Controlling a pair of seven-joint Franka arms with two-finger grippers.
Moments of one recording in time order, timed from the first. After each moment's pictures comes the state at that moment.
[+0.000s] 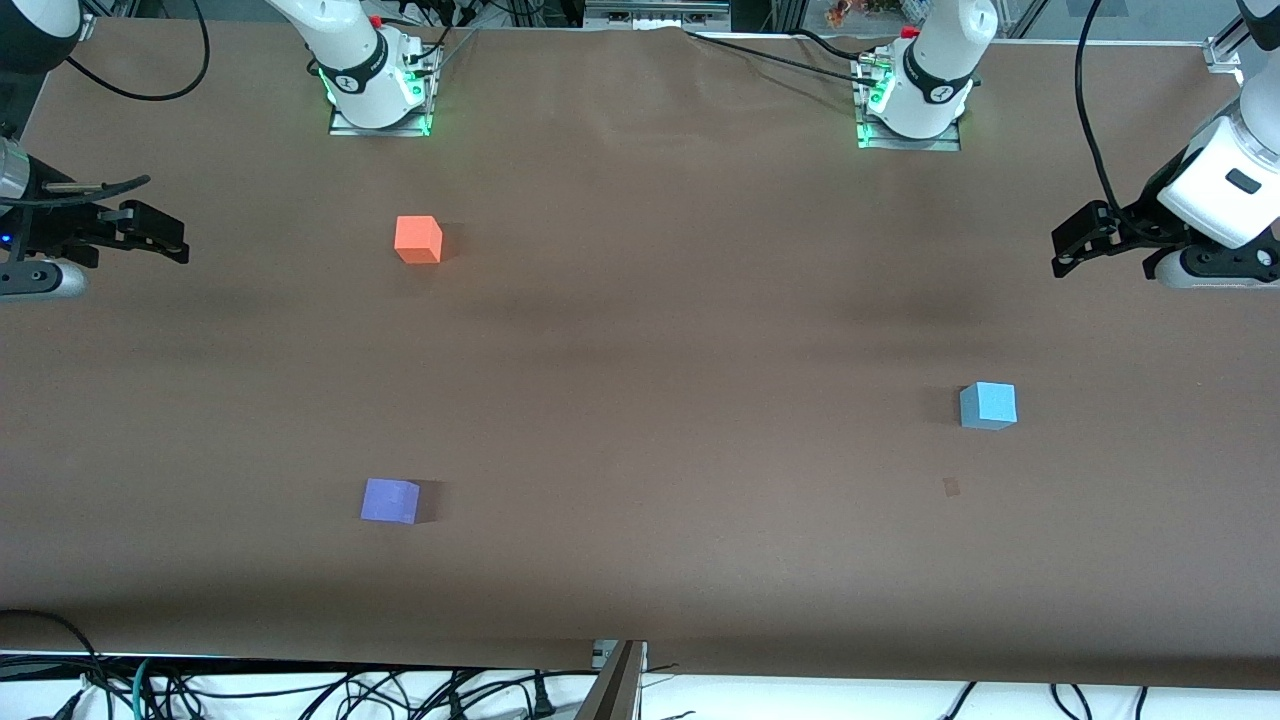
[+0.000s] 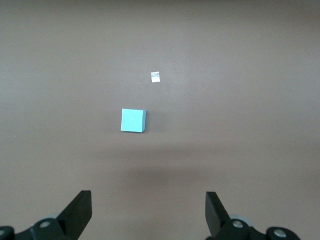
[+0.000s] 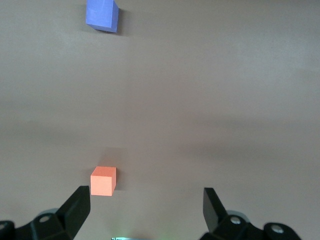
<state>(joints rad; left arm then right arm) -0.08 0.02 0.00 -1.59 0.02 1.63 -0.09 0.03 0.11 0.00 -1.49 -0.04 1.49 -0.07</state>
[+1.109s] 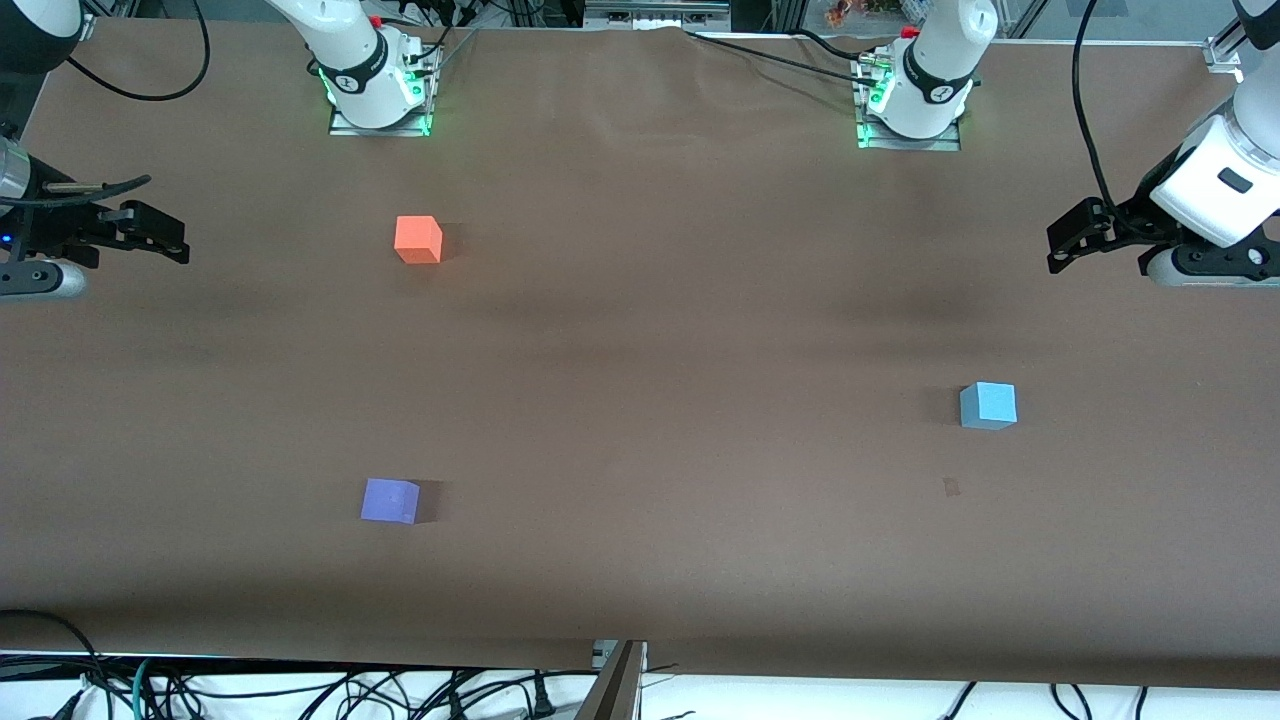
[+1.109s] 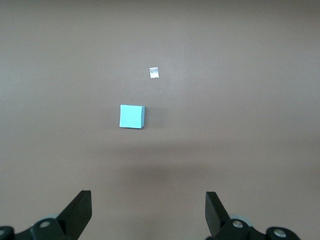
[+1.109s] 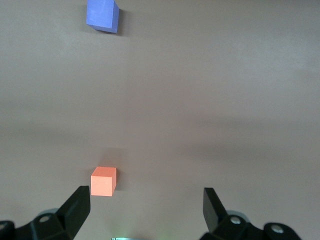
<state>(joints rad) -0.08 0.02 0.00 -1.59 0.02 1.61 -0.09 0.03 0.11 0.00 -1.49 -0.04 1.50 -0.07</state>
